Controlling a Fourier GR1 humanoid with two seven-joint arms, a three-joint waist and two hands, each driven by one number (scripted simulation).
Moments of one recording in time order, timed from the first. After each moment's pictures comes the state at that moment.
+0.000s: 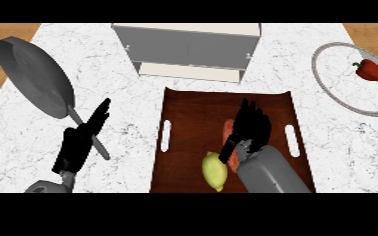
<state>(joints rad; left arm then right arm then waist) -0.05 0.39 -0.28 -1.35 0.17 0.11 0.02 -0.37 -0.03 0.44 -1.36 0.83 0.15 1.24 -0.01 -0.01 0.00</state>
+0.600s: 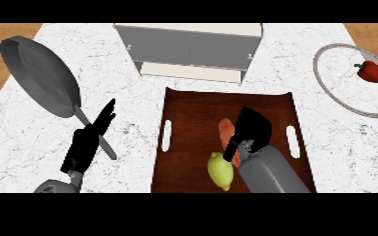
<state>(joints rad) -0.06 0.34 -0.28 -1.33 0.12 0.11 0.01 -0.35 -0.02 0.41 -1.30 0.84 0.17 1.19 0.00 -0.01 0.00</state>
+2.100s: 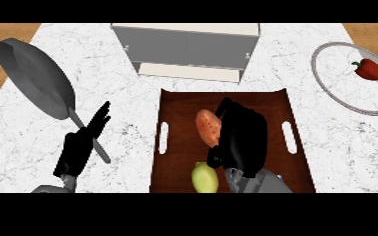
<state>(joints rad) -0.02 0.31 -0.20 -1.35 0.07 0.05 0.00 -0.35 -0.02 0.61 -1.71 1.14 0.14 1.18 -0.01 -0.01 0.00</state>
